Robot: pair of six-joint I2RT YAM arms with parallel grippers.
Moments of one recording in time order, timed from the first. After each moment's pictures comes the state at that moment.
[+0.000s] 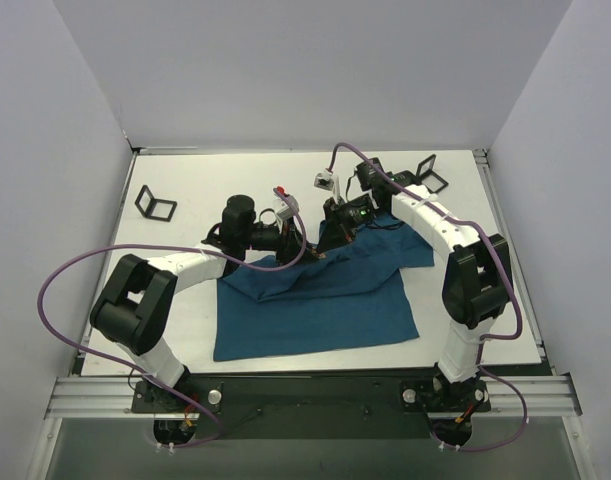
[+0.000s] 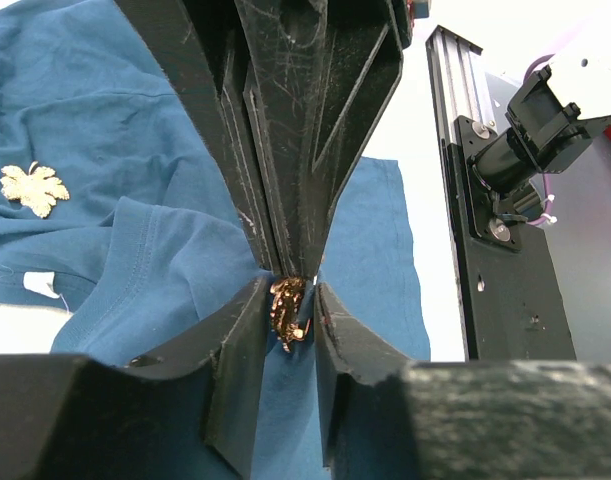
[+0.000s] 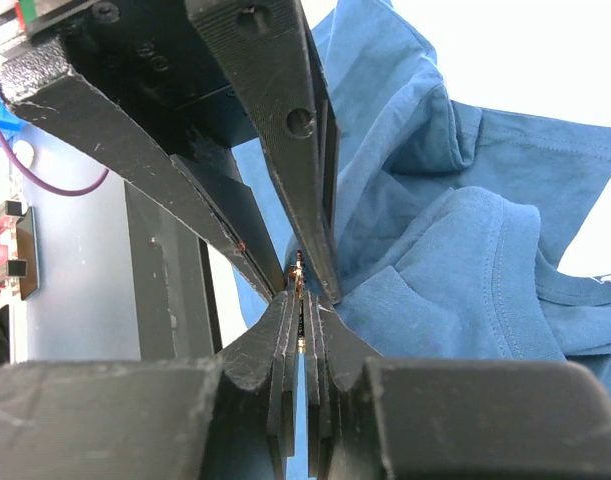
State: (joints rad) left arm -0.49 1.67 0.89 0.50 1.02 -0.16; right arm 0.43 1.85 1.53 -0.83 -0.99 -0.40
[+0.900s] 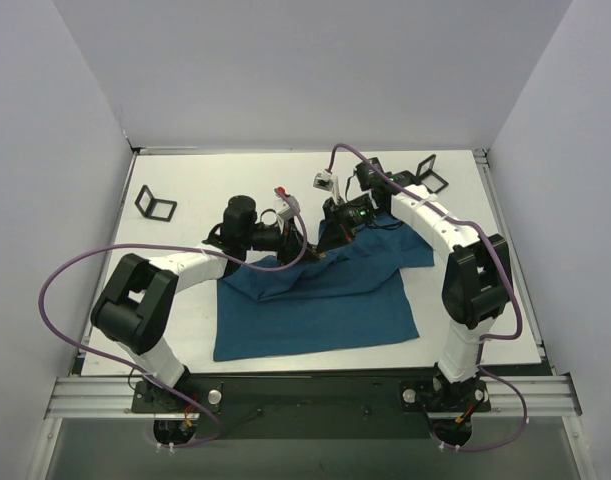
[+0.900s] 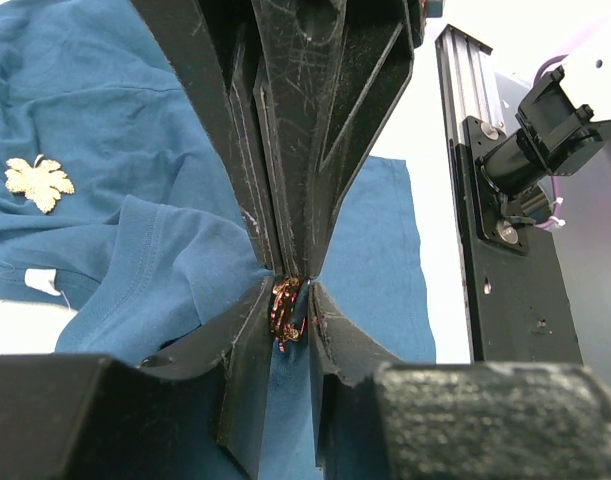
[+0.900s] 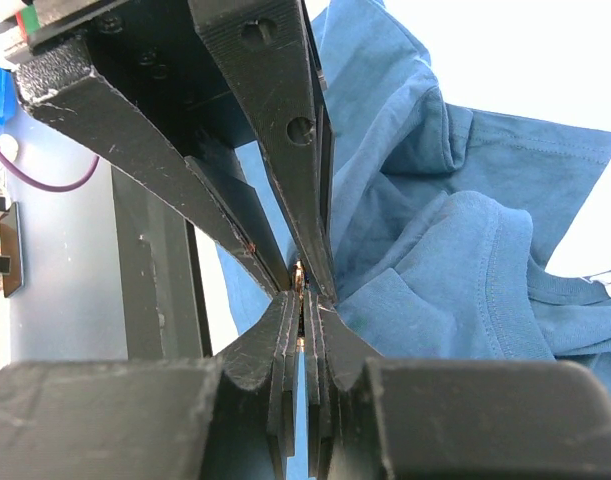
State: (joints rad) left arm -0.49 1.67 0.89 0.49 1.00 -0.16; right arm 0.43 1.85 1.53 -0.83 -0.98 -0.42
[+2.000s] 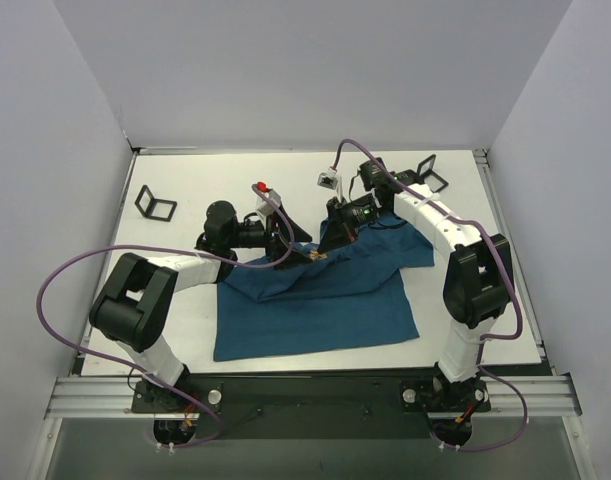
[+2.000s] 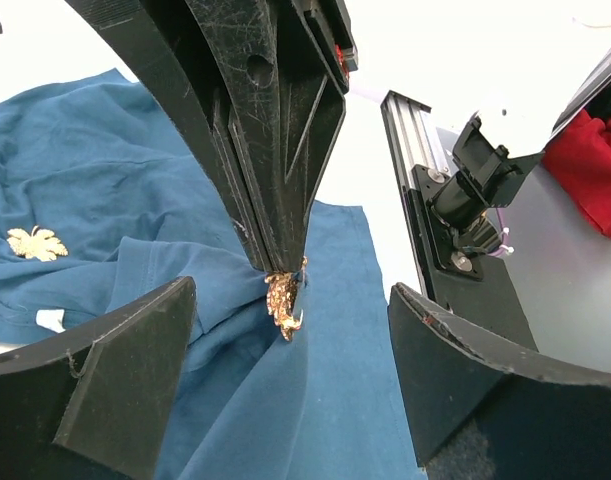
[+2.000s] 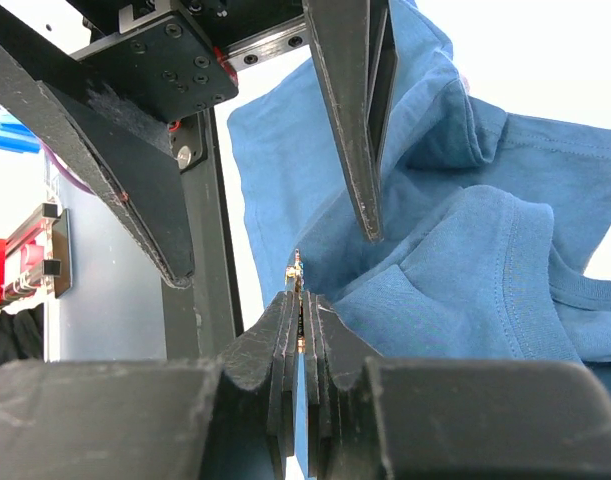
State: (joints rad) left arm -0.42 1.68 0.79 0.96 1.13 -0.46; right arm 0.41 1.85 1.53 -0.86 -1.05 -0.39
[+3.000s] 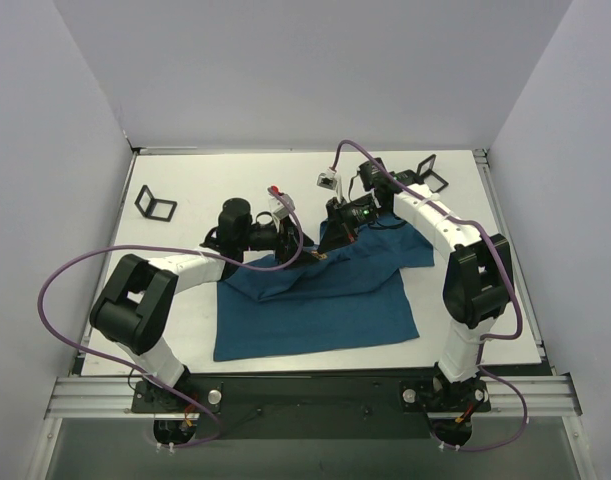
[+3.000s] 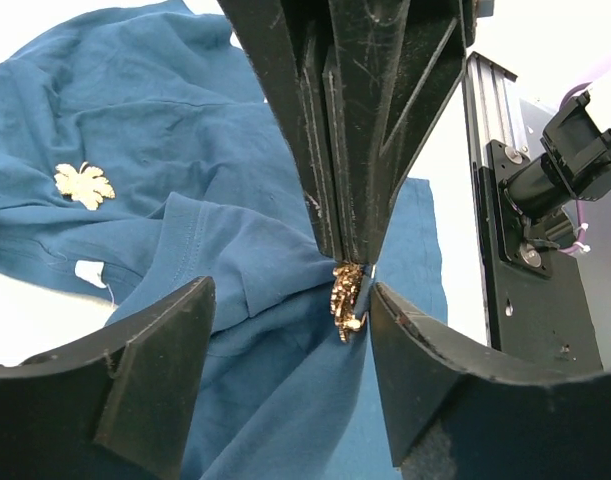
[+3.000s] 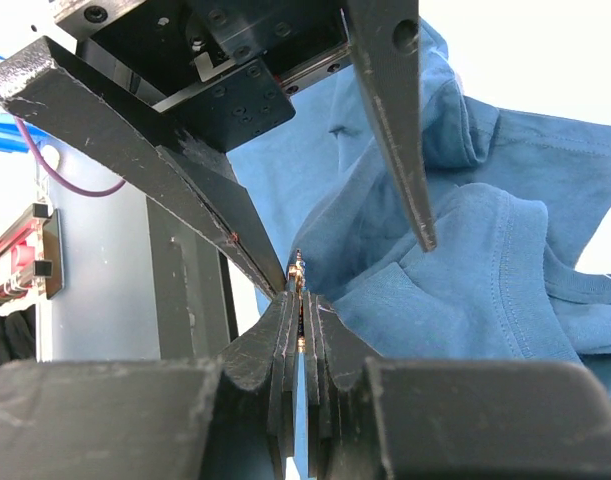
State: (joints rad) left arm -0.47 1.67 0.85 0.60 0.95 -0.21; right arm 0.41 1.85 1.53 -0.86 -1.03 -0.40
